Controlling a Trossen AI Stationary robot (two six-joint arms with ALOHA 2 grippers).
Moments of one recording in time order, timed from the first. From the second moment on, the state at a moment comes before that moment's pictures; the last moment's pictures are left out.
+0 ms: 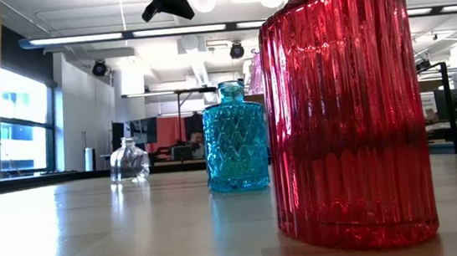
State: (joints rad) left arm 0.64 1.63 1.94 -0.92 0.08 -0.19; right arm 0.85 1.38 1.14 -1.02 -0.07 2.20
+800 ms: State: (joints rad) left arm 0.64 1.63 1.94 -0.91 0.06 -0.17; right arm 0.56 1.38 1.48 -1.36 -0.02 1.72
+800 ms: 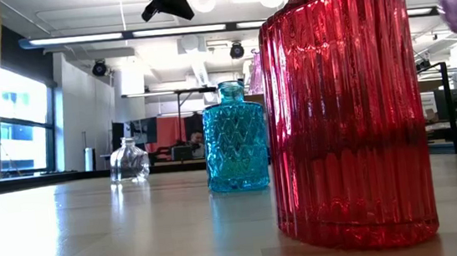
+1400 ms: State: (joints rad) left arm 0.64 1.64 1.94 -0.86 0.01 -0.10; right arm 0.31 1.38 1.62 -1.44 -0.05 1.30
